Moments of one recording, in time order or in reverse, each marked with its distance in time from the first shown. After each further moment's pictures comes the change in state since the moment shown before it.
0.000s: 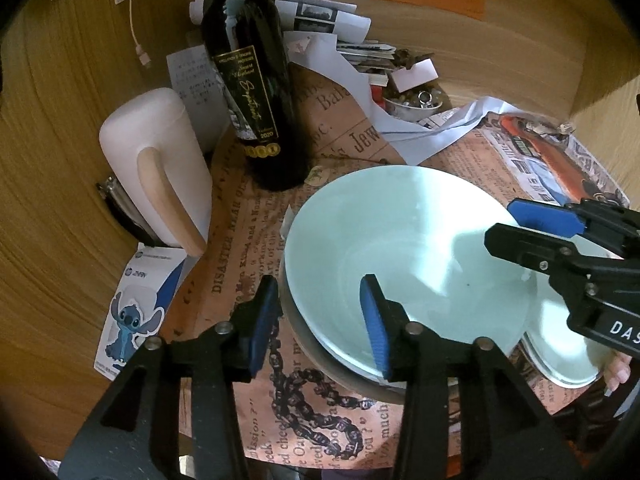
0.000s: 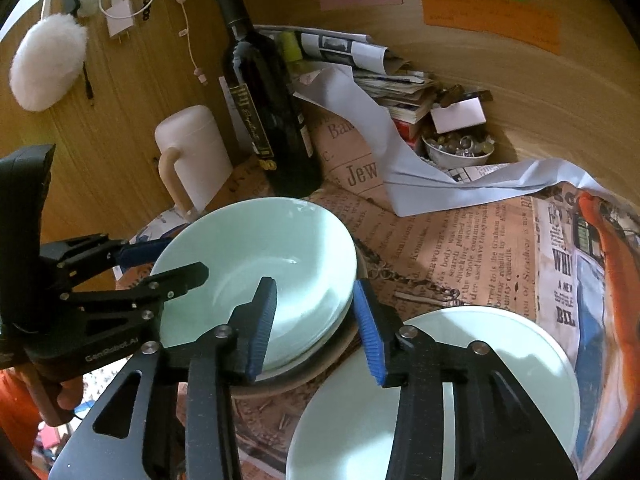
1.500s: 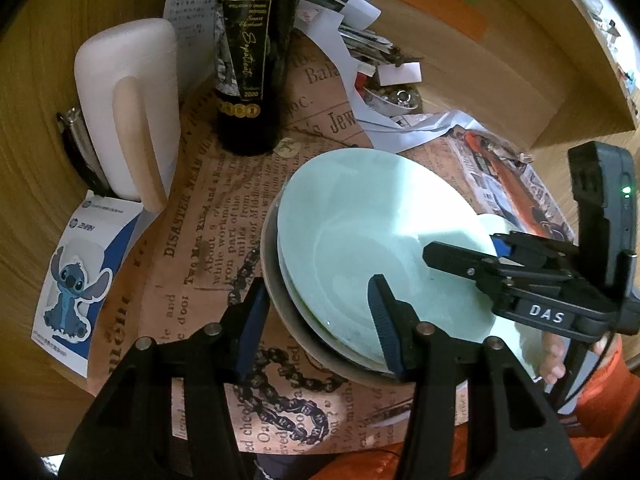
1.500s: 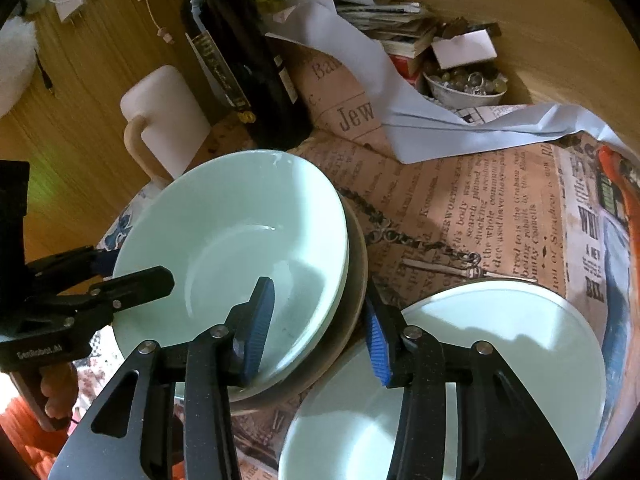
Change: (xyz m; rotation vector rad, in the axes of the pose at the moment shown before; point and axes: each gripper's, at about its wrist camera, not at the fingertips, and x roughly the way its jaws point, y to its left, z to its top) left arm 0.011 0.029 -0.003 -0.152 0.083 -0.269; right arm 0.036 -0.017 -0.002 0.090 0.188 0.036
